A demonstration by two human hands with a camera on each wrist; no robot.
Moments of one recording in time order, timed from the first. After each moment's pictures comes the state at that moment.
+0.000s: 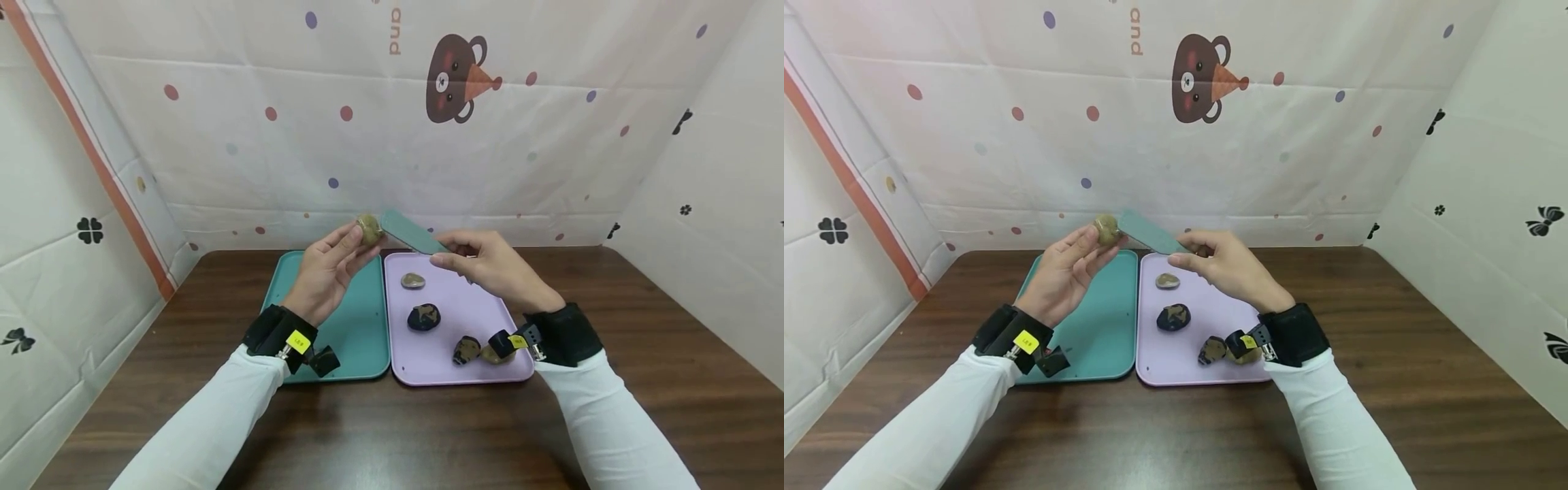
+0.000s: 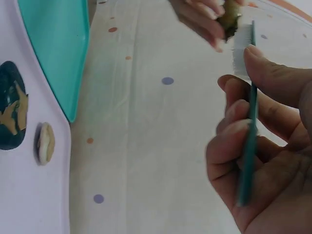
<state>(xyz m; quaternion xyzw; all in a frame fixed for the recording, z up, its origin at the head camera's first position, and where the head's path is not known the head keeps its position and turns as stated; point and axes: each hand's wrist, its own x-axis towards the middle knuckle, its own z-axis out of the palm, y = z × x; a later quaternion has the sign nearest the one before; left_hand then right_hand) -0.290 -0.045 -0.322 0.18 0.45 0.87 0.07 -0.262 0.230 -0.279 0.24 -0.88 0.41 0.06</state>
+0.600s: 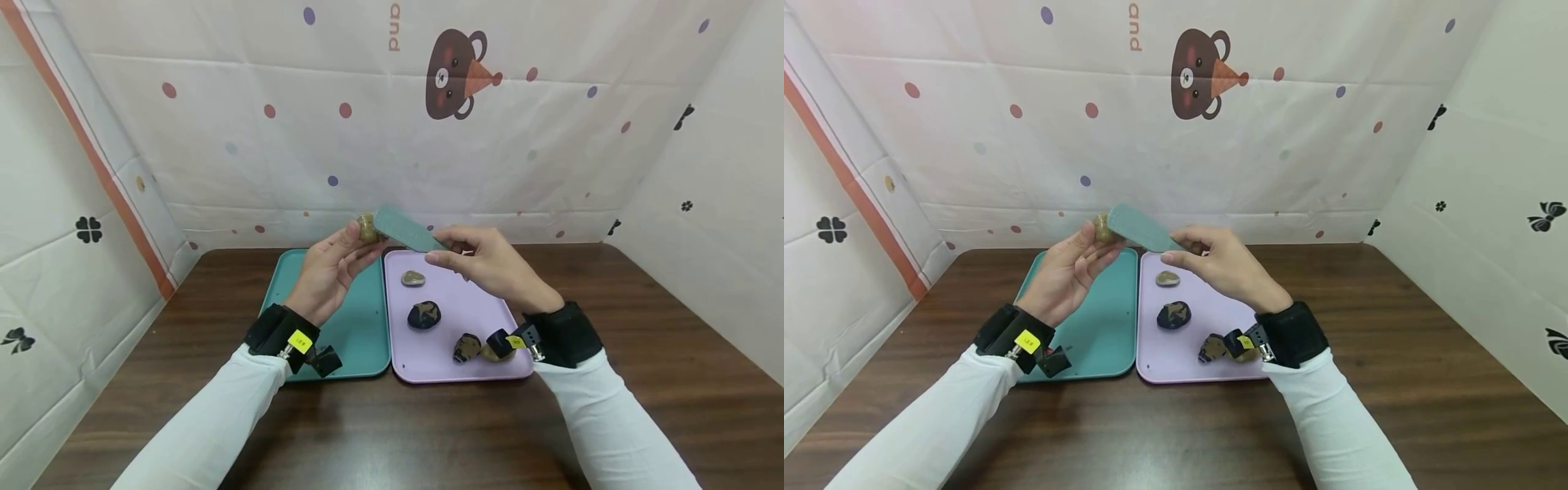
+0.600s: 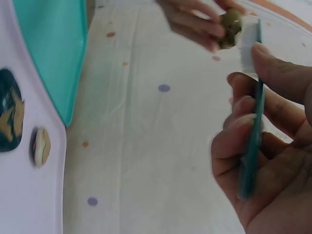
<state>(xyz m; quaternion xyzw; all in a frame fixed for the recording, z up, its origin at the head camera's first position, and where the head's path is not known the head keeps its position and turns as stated) -0.290 -0.044 -0.324 0.16 0.47 0.87 0.07 -0.261 0.229 -0.280 0.27 -0.87 0.40 0.07</state>
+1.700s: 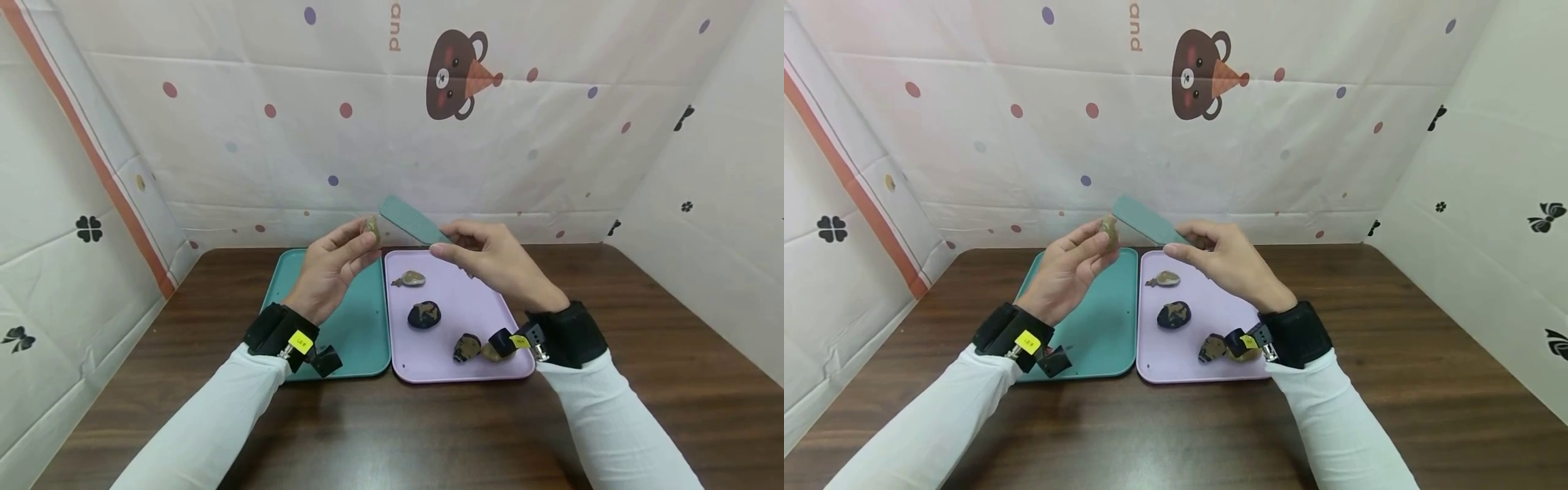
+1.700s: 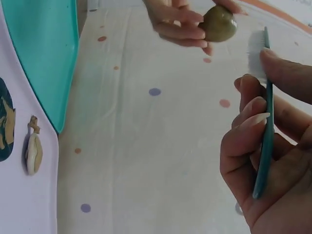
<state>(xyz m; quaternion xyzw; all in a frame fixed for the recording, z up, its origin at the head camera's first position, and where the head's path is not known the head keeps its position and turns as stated) -0.288 -0.044 -0.322 0.19 0.49 0.85 0.05 -0.255 0.229 -0.274 0.25 -0.87 0.41 0.08</state>
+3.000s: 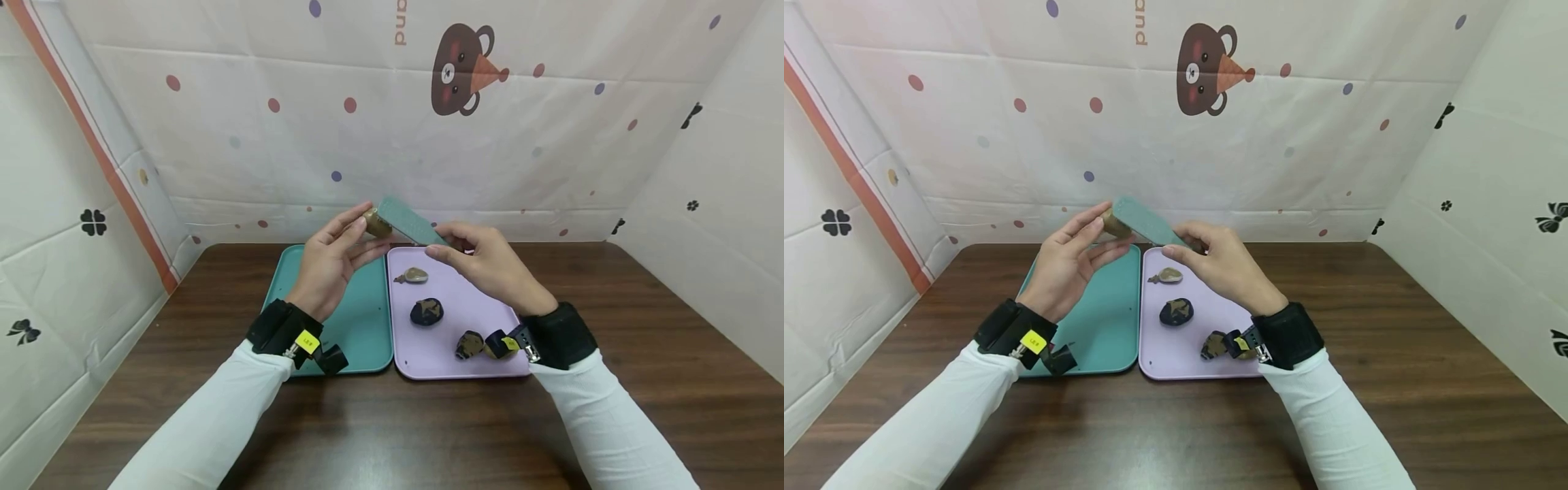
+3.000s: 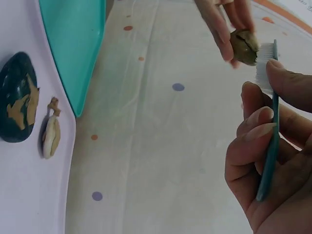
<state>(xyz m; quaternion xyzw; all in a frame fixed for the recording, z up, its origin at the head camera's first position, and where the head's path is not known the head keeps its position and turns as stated) -0.286 -0.044 -0.319 0.21 0.50 0.84 0.01 -0.264 0.217 -0.286 0.26 -0.88 0.38 0.13</state>
